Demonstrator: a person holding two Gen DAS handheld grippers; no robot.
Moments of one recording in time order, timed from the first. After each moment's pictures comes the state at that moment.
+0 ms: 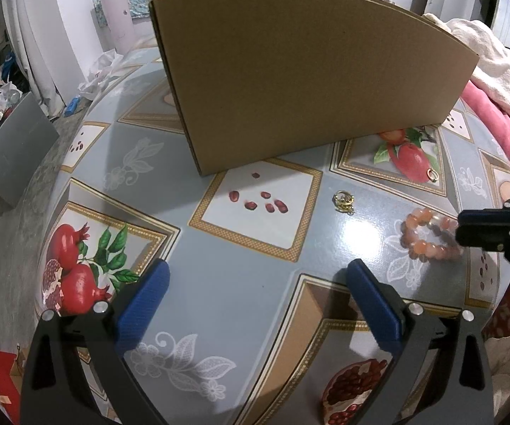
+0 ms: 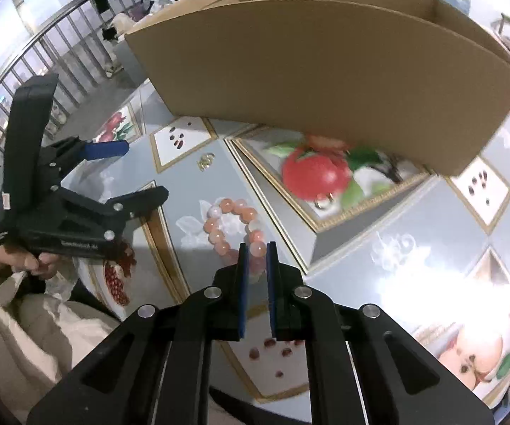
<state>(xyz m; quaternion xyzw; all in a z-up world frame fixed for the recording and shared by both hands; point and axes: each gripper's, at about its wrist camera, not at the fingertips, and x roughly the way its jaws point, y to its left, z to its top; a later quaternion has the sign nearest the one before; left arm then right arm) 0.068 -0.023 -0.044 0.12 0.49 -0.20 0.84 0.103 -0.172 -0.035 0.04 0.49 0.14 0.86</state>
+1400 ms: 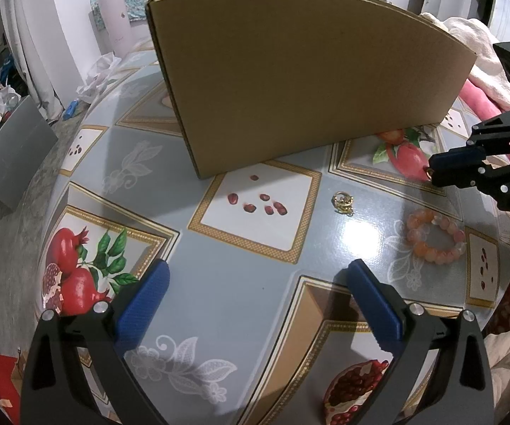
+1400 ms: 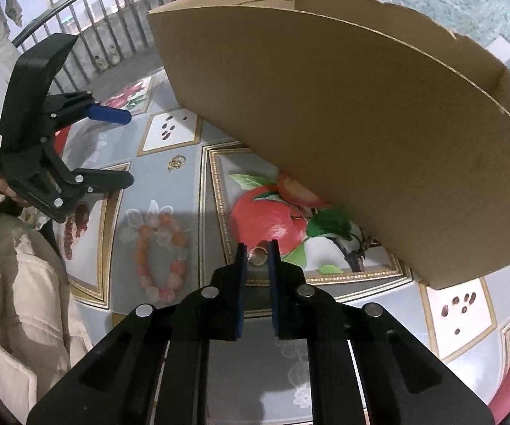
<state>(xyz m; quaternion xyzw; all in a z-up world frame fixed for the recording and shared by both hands) 0.071 -0.024 -0.043 0.12 0.49 -0.20 0.84 0.149 -0.206 -0.043 -0.11 0.45 0.26 0.85</state>
